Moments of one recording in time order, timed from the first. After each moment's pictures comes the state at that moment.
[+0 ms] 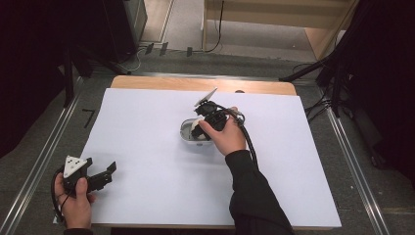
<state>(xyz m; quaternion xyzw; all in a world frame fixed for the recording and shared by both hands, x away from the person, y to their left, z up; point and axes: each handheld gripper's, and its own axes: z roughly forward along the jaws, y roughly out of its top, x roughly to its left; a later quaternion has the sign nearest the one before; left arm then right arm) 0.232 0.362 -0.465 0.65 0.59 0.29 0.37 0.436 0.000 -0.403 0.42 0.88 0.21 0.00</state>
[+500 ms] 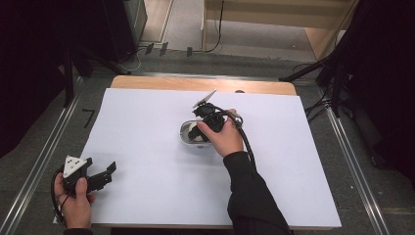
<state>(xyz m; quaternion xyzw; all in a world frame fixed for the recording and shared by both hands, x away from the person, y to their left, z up) 0.232 0.362 -0.464 0.65 0.59 0.29 0.38 0.433 0.004 -0.408 0.43 0.88 0.23 -0.02</state>
